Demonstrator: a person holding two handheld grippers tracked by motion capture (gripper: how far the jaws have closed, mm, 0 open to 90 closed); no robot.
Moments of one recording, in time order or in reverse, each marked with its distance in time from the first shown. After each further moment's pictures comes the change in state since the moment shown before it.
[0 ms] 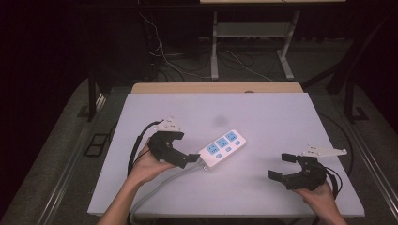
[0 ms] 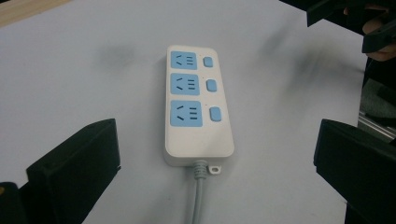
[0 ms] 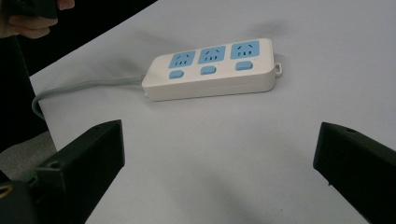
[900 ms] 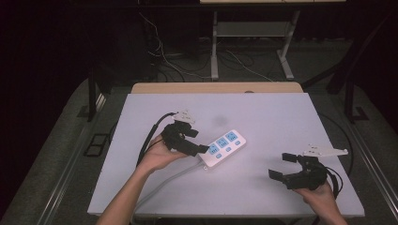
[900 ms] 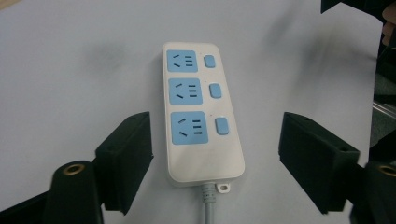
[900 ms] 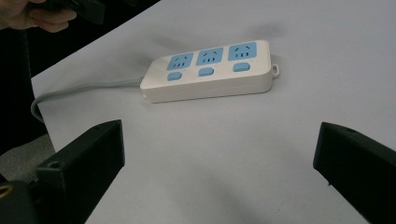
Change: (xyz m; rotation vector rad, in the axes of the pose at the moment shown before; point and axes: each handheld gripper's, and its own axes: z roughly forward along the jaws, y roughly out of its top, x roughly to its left) left arm 0.011 0.026 0.033 0.096 -0.030 0.031; right arm -0.002 0.000 -0.001 -0.010 -0.003 0.005
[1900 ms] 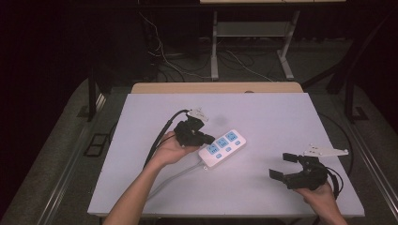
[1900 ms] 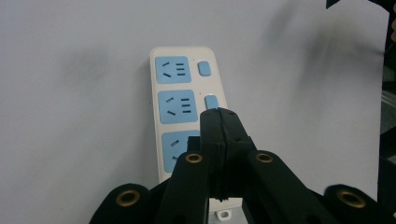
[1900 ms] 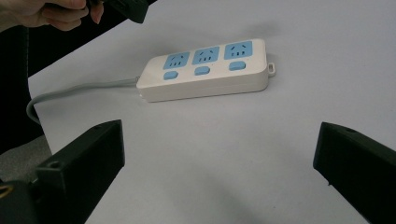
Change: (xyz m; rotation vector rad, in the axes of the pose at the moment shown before) left arm 0.001 0.018 0.030 0.052 -0.028 0.029; right arm -0.002 -0.002 0.000 -0.001 -0.009 0.004
